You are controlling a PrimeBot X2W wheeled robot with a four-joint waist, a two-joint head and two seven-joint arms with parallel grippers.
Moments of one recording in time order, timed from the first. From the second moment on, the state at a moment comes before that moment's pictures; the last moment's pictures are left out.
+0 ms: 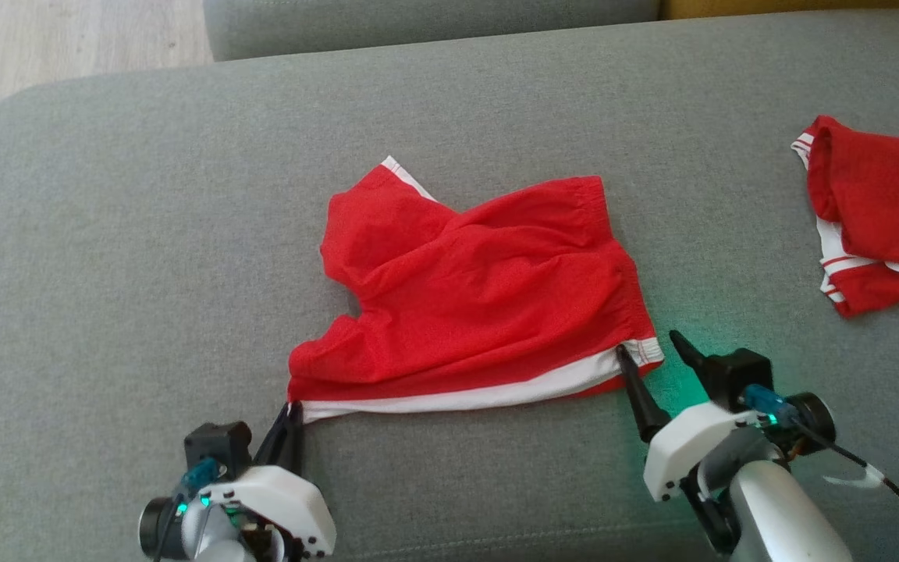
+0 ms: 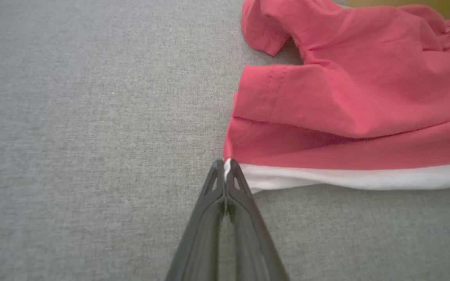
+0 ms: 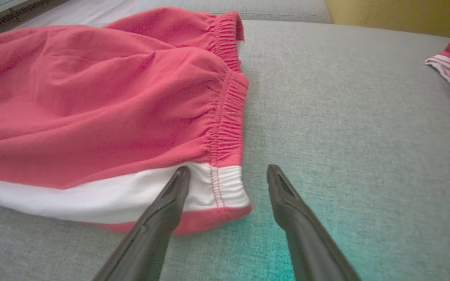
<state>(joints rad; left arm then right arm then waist) -0.07 0.08 -0.34 0.47 -0.35 0.10 -0.18 -0.21 -0.05 0.16 0.56 0.03 0.12 -0.07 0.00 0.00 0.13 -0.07</state>
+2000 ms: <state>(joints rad) -0.54 0.30 -0.28 -0.23 -0.27 0.06 0.03 -0.37 -0.27 0.27 -0.26 0.29 0.12 0.17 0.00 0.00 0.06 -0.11</state>
